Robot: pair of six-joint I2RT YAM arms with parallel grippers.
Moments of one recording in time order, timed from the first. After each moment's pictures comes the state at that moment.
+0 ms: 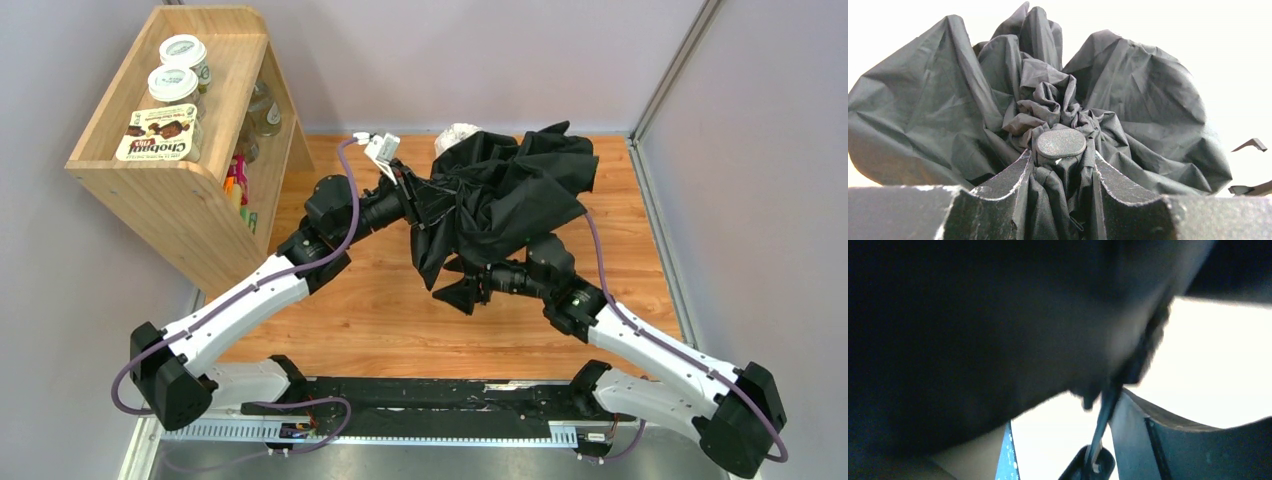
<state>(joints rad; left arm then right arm) -0.76 1.20 1.09 0.27 0.30 -0.62 0.76 0.98 0.68 0.15 -0.53 0.14</state>
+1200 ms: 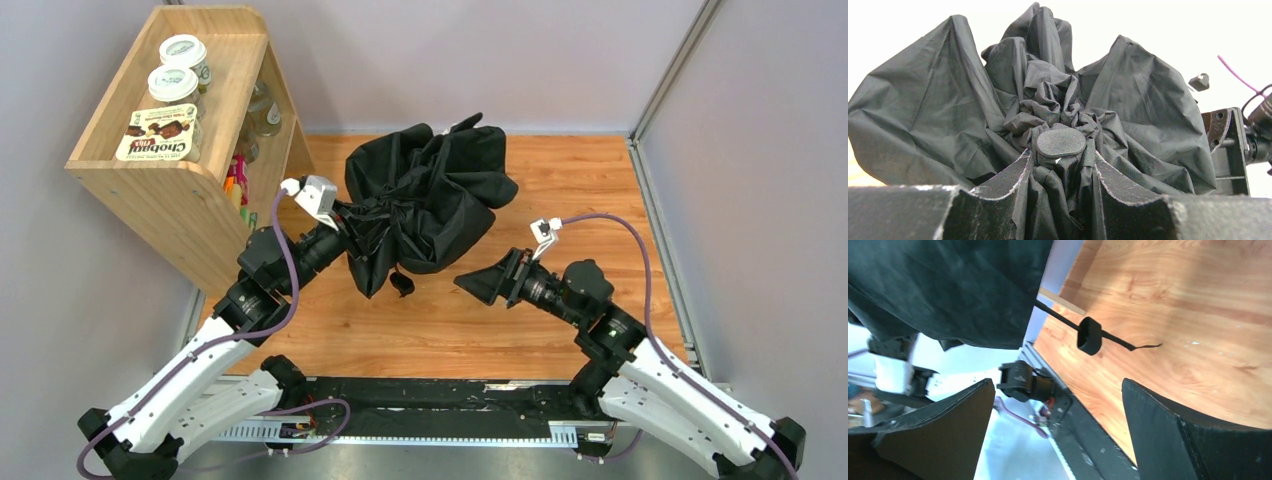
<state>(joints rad) -0.70 0.75 0.85 0.04 0.12 -0.26 0.77 0.61 0.58 -0.05 -0.23 0.85</state>
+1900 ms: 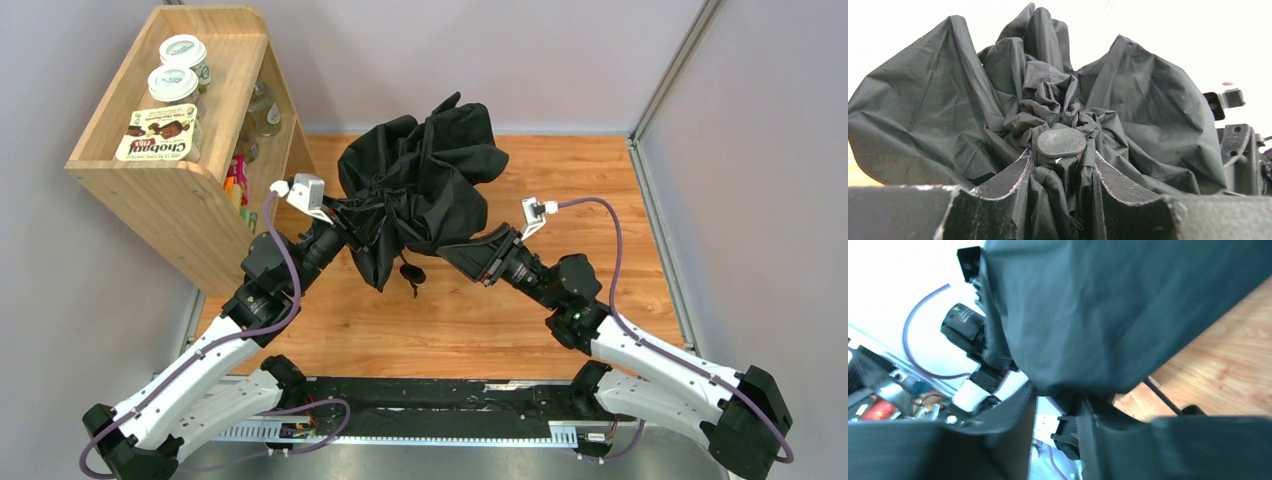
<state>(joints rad) -0.70 0.75 0.78 0.18 -0.03 -0.35 0.83 0.90 0.53 0.67 -0.21 1.01</state>
